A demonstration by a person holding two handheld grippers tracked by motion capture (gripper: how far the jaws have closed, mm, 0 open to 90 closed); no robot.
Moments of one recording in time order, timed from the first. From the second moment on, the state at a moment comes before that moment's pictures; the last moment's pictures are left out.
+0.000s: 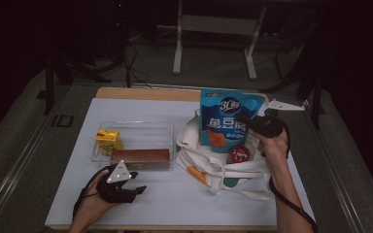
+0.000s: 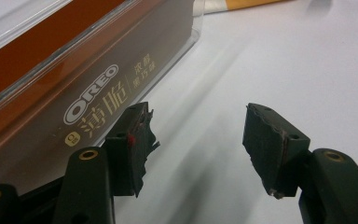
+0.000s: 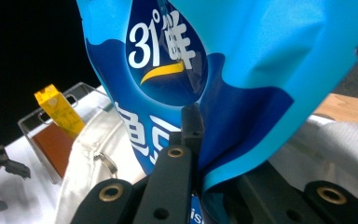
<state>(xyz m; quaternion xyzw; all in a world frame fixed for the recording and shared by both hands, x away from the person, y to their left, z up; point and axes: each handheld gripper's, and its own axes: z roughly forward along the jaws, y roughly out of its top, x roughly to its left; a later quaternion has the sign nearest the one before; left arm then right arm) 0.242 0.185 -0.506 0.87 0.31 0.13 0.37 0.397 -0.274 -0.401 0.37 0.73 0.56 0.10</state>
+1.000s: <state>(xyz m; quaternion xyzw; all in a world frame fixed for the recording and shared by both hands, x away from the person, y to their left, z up) 0.239 0.184 -0.514 0.86 0.31 0.13 0.37 0.382 -0.264 -0.371 0.37 0.71 0.60 0.10</state>
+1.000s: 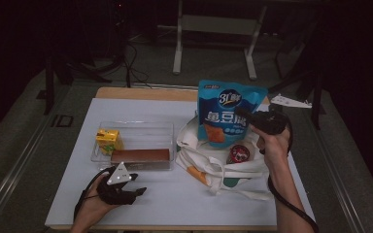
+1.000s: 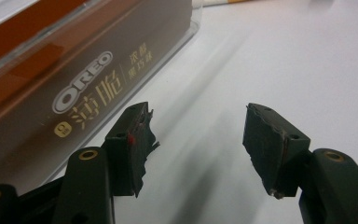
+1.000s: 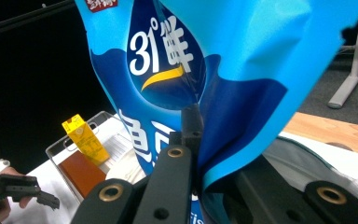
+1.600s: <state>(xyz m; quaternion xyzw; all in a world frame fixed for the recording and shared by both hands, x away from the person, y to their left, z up) 0.238 0.179 -0.517 0.87 0.31 0.12 0.37 0.371 -0.251 -0.358 0.36 0.70 0.61 0.09</state>
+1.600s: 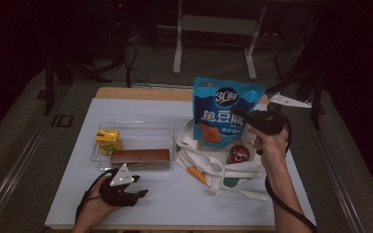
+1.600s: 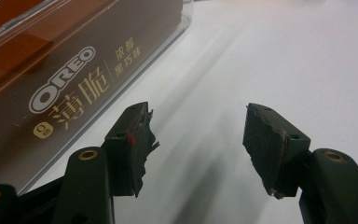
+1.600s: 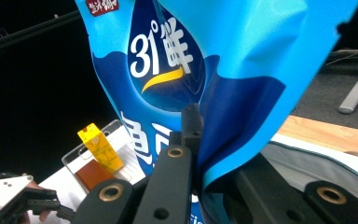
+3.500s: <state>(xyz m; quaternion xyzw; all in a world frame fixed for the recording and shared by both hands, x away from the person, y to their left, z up) 0.234 0.180 -0.521 0.87 0.31 0.12 0.37 0.360 -0.170 -0.327 0.31 0.69 0.65 0.04</state>
